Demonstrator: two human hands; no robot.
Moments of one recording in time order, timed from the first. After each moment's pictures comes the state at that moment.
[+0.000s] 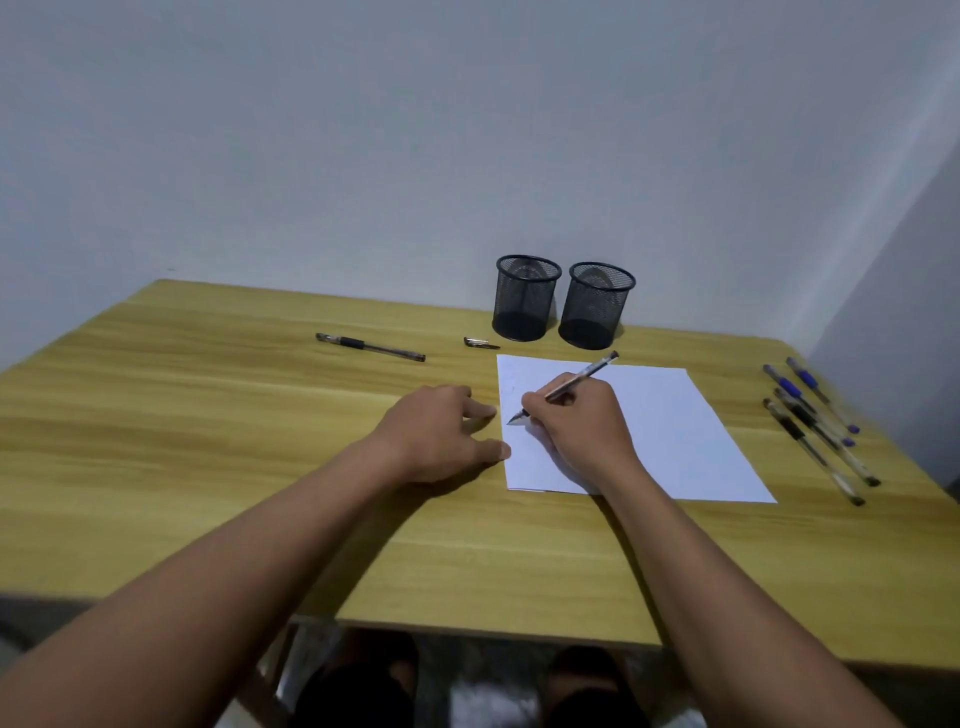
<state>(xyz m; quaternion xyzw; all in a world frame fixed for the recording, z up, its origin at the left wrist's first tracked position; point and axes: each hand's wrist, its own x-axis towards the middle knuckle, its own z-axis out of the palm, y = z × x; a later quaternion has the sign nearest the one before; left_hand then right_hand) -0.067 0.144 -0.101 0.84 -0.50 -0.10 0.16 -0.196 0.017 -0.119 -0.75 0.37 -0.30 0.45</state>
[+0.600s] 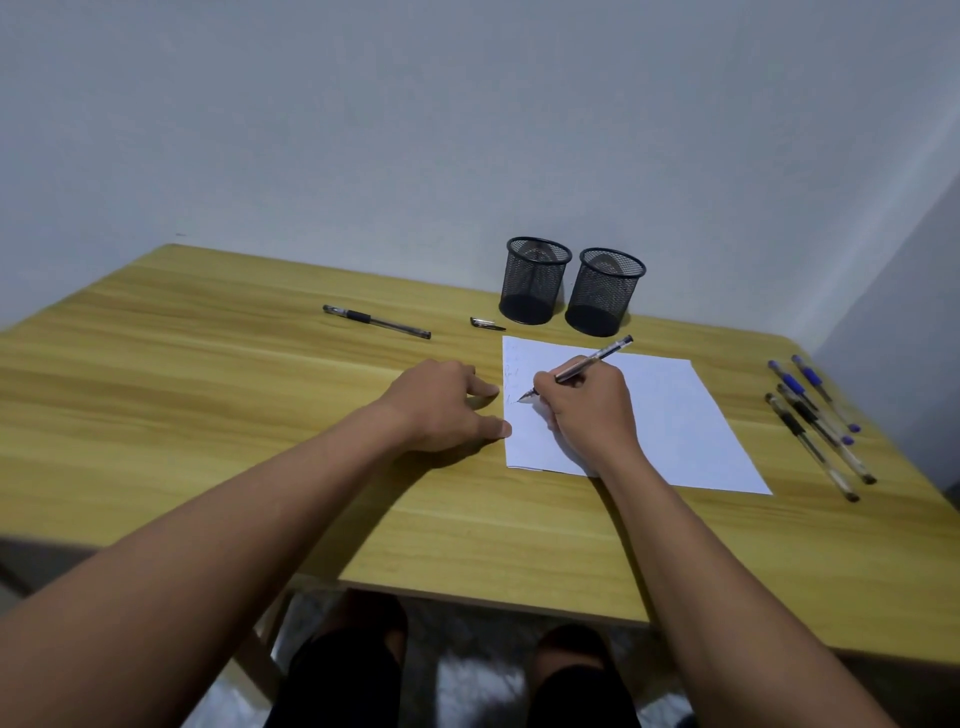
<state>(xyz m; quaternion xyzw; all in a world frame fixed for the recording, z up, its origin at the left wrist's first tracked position) -0.061 0.141 -0.105 0.84 -0.49 -0.13 0.17 -0.190 0.009 -0.129 -0.73 0.41 -0.32 0.45</state>
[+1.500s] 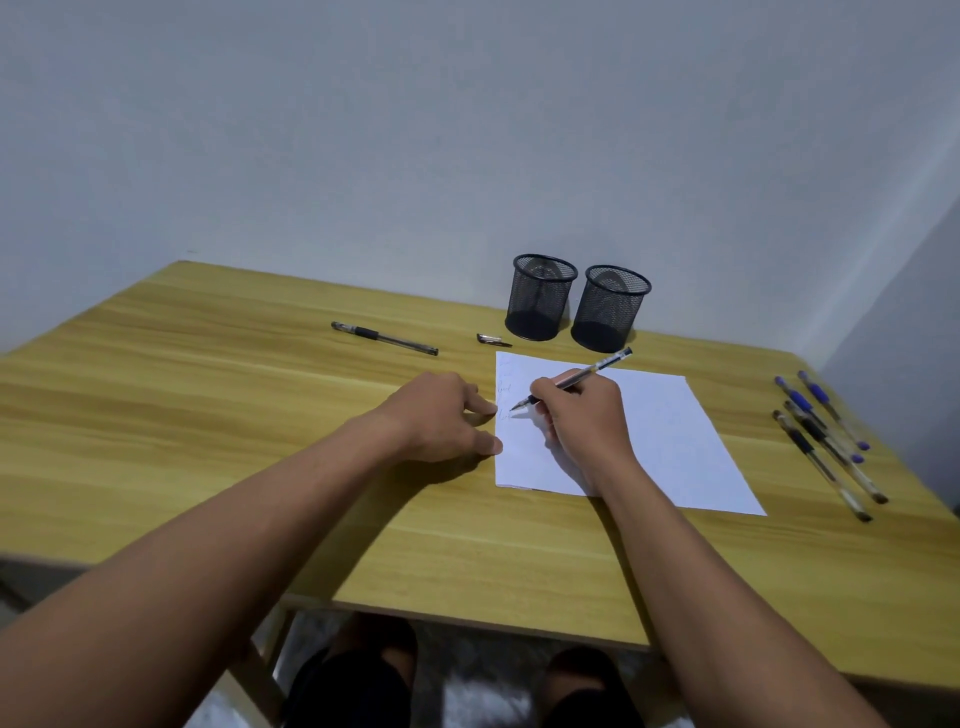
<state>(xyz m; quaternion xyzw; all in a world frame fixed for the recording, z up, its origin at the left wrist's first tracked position) -0.054 0.150 -0.091 0.83 -0.50 -0.16 0.18 -0.182 0.026 -0.112 -0.66 0.39 -0.32 0.55</state>
